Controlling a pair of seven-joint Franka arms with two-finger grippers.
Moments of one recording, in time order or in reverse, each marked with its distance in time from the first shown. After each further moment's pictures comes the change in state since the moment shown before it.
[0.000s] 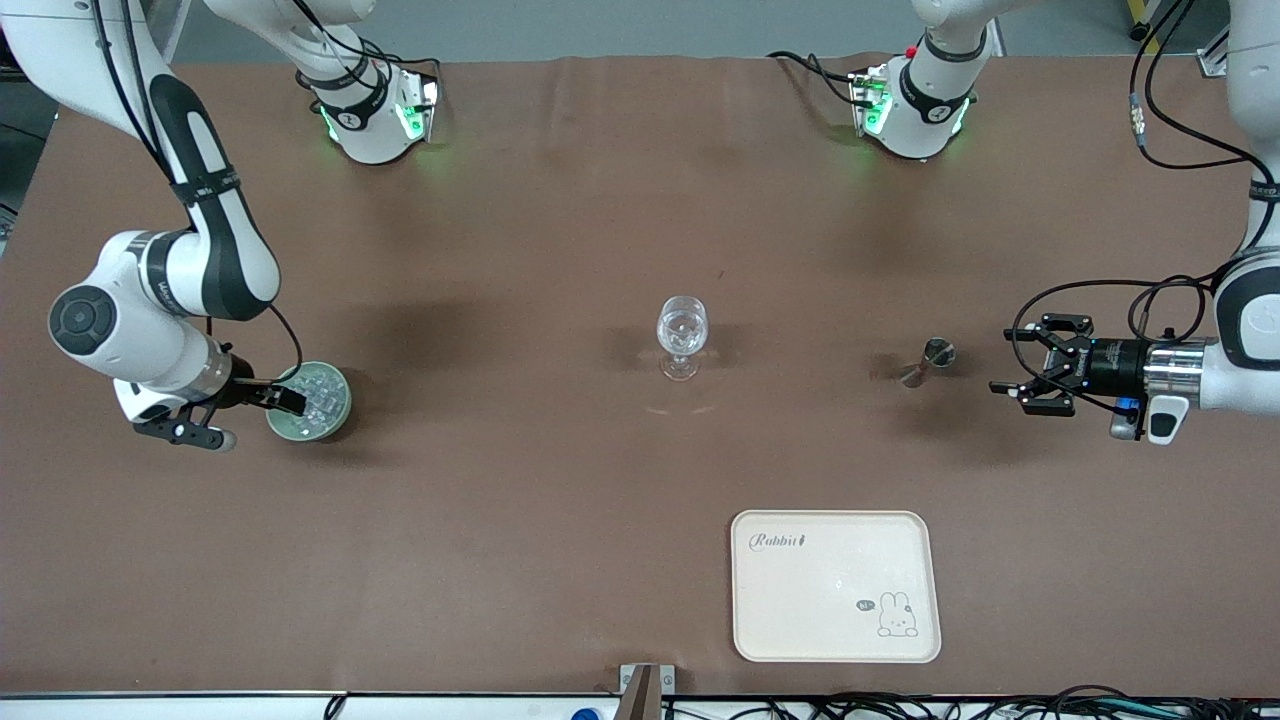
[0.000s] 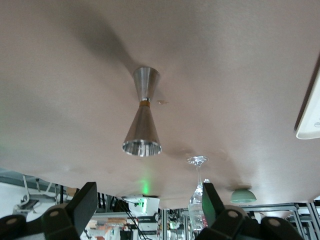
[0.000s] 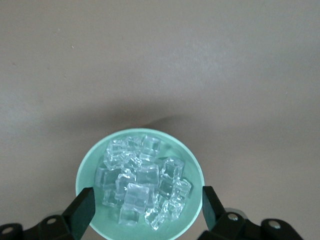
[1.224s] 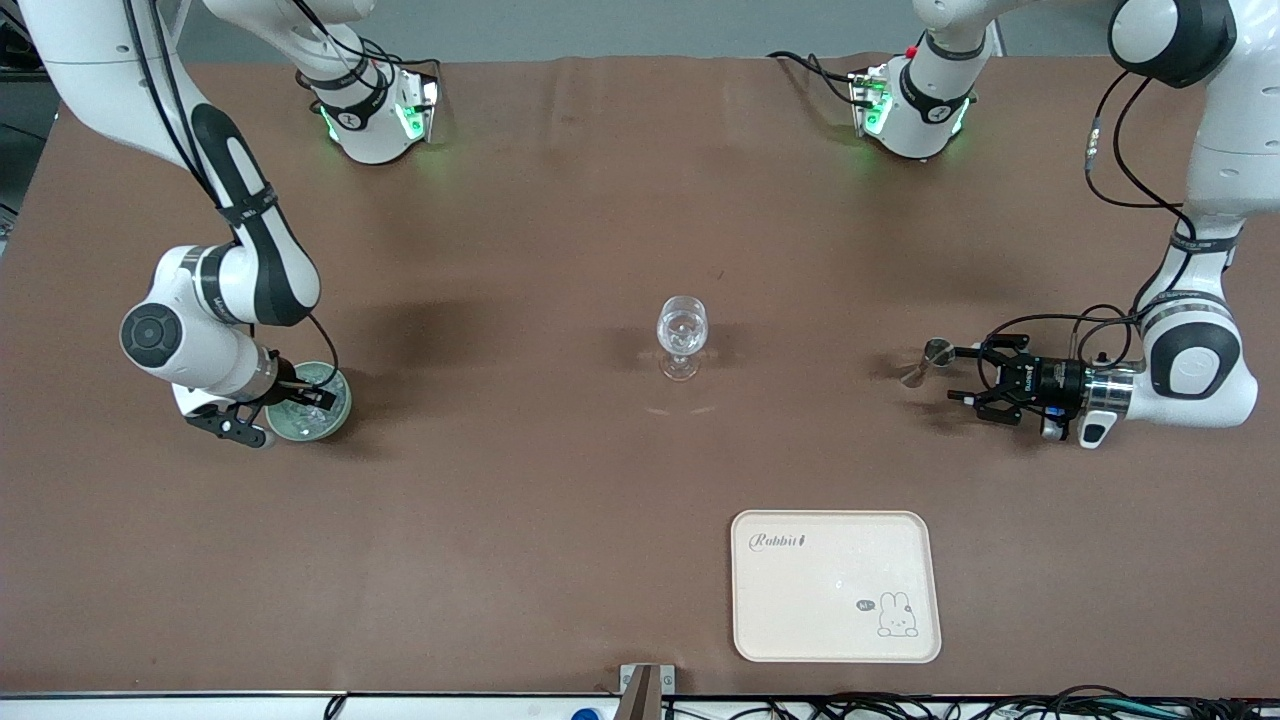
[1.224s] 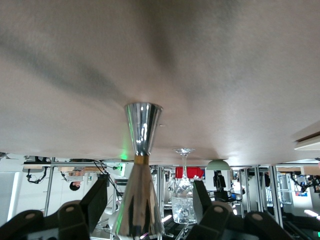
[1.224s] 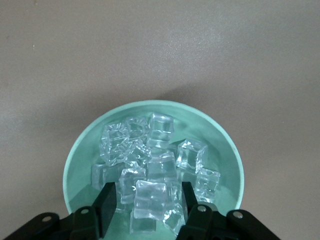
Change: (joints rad) left arm 0.055 0.245 0.000 -0.008 -0.172 0.002 0.132; right arm 0.038 0.069 0.003 -0.041 0.000 0.061 0.143
